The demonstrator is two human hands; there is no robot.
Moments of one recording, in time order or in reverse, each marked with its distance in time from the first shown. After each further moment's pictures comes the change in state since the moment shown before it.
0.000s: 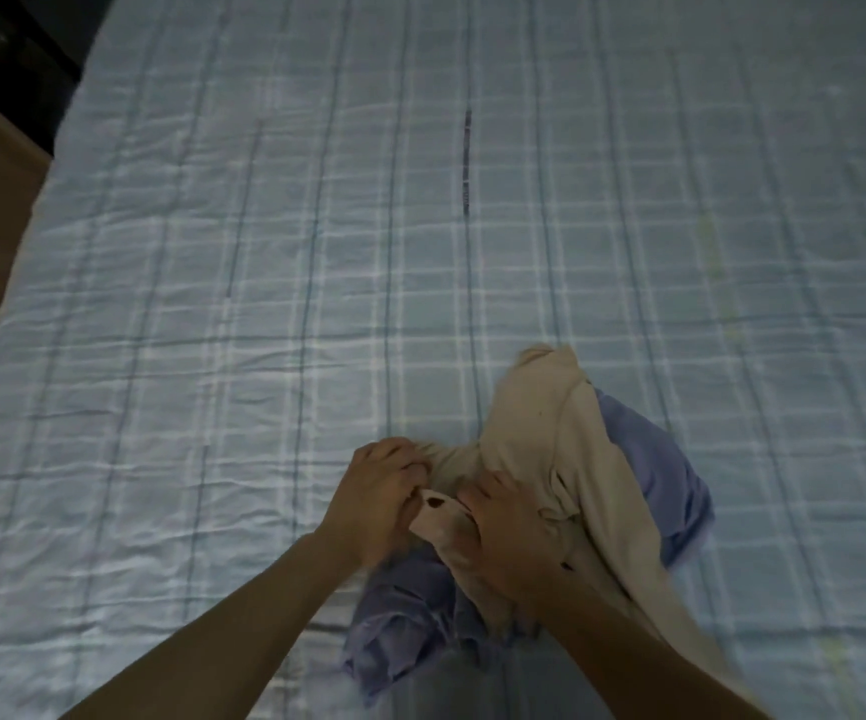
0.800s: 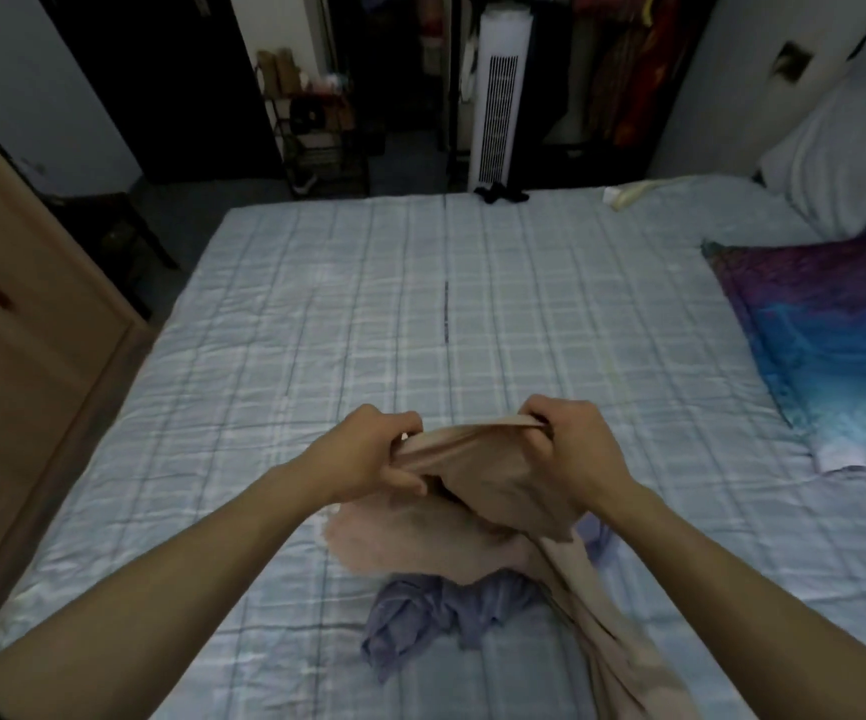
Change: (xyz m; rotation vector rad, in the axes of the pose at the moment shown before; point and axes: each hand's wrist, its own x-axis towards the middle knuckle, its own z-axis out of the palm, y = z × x) left_hand -0.088 0.139 -0.225 0.011 0.023 0.115; right_hand -0.167 -0.067 -0.243 0.216 0.603 -0.115
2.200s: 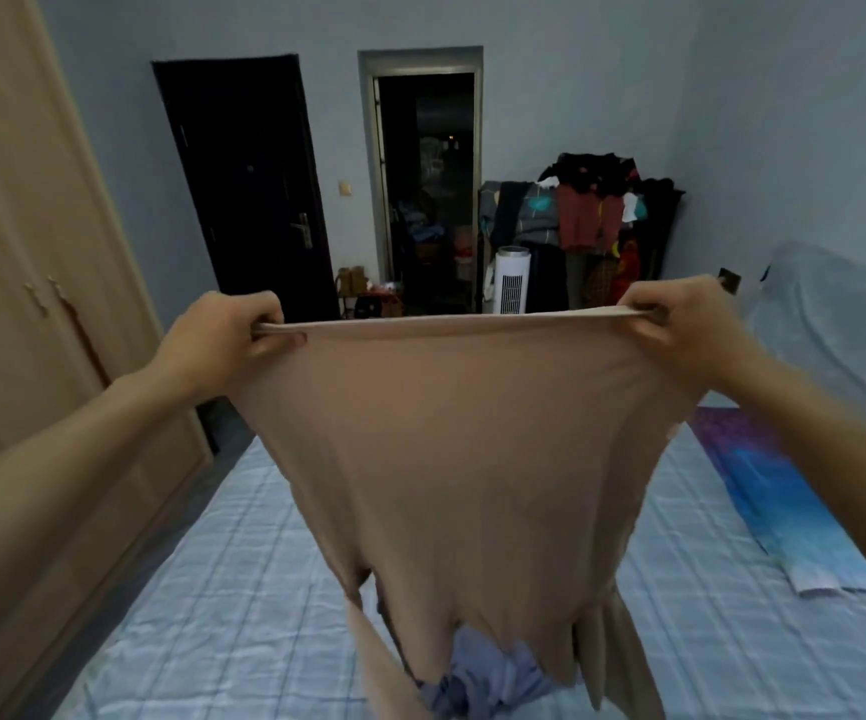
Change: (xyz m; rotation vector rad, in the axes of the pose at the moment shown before) left_hand -0.233 0.136 -0.260 0.467 0.832 0.034; right_hand -0.077 -0.158 -0.299 -0.286 0.458 -0.515
